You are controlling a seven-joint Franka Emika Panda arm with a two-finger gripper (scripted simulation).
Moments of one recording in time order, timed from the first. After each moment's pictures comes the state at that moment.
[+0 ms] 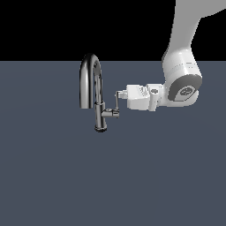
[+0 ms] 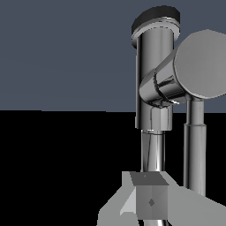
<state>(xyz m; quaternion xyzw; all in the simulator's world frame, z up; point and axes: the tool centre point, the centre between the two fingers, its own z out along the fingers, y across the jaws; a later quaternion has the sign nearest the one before) 0.045 -0.019 0.162 -0.48 0.52 0.48 0.52</state>
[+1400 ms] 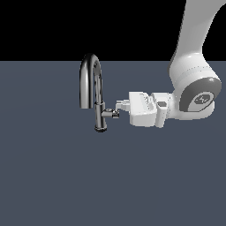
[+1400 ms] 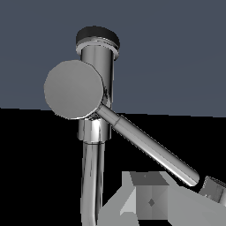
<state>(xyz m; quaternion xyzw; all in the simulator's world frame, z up) -0.030 -0.019 0.148 -0.49 0.52 0.46 0.53</state>
